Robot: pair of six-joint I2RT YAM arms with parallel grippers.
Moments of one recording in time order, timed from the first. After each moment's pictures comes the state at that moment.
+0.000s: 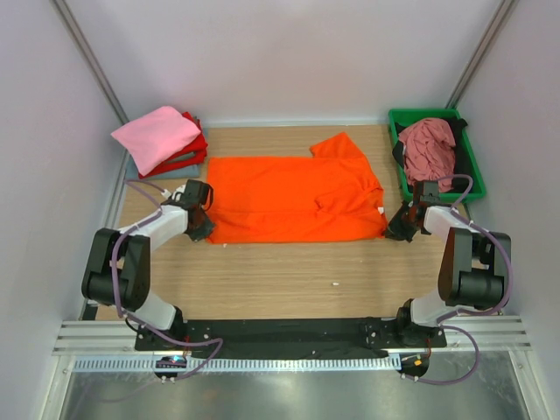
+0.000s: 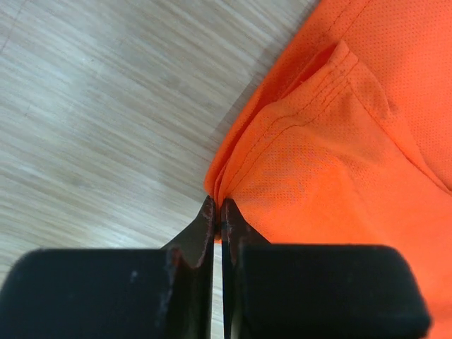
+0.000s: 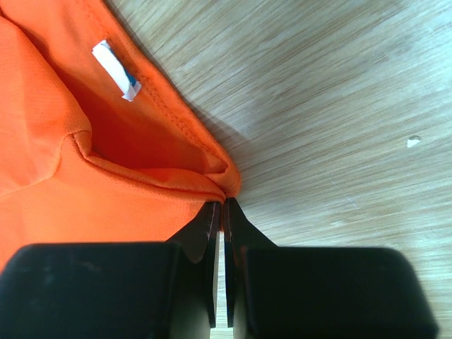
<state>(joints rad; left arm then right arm) -0.22 1.55 0.83 -0.45 -0.24 -0.79 -0.16 1.52 0.76 -0.39 -0.18 0.53</state>
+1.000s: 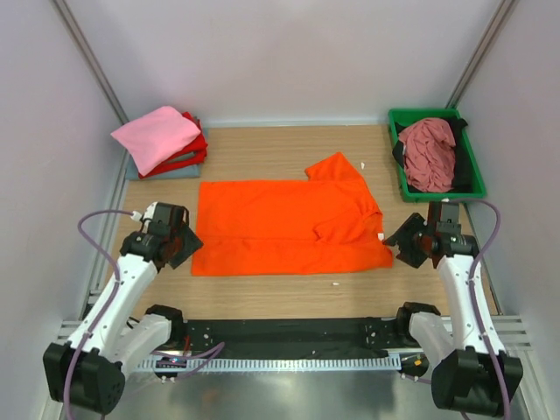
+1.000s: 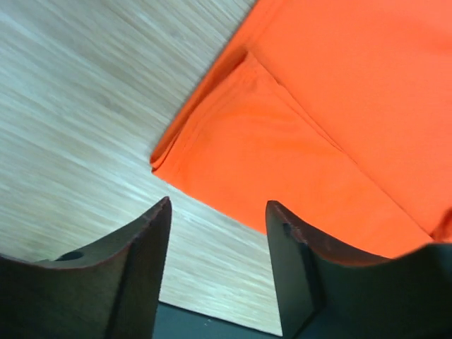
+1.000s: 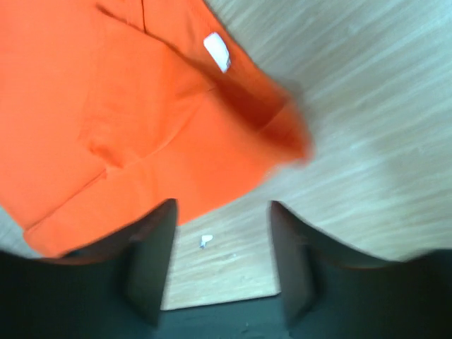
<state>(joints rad) -0.22 0.93 0.73 -0.86 -0.21 -0.89 -0.16 0.89 0.69 -0.83 -0.18 0.66</state>
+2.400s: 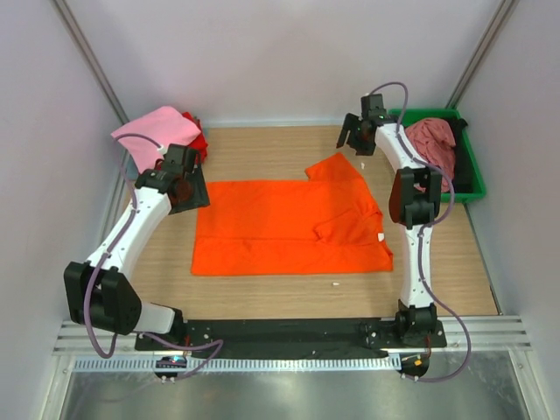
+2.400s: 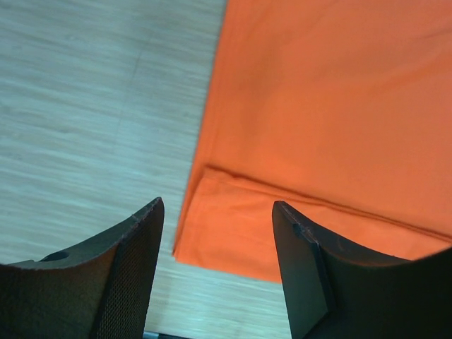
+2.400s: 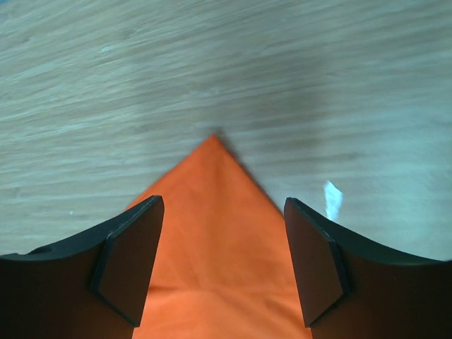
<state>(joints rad) -0.23 1.41 1.27 -0.87 -0.22 -0.43 0.09 2.38 2.16 -0.68 -0.10 0.41</state>
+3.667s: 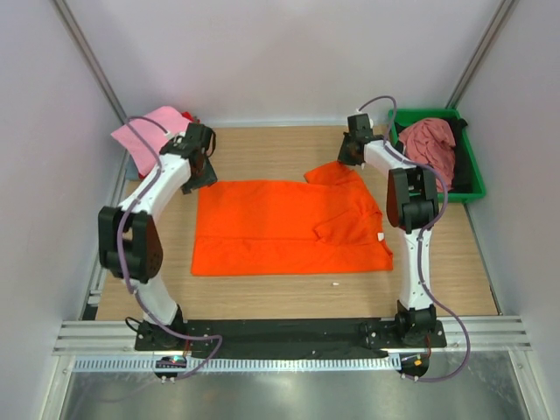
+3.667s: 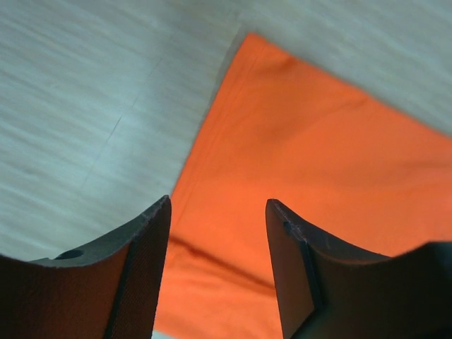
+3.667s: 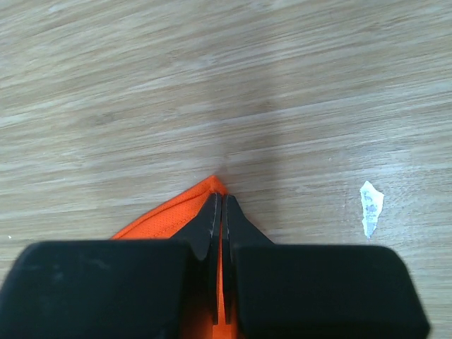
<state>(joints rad) -0.22 1.72 1.46 -0.84 -0.36 -0.60 0.18 2.36 1.88 -0.38 0.05 0.42</state>
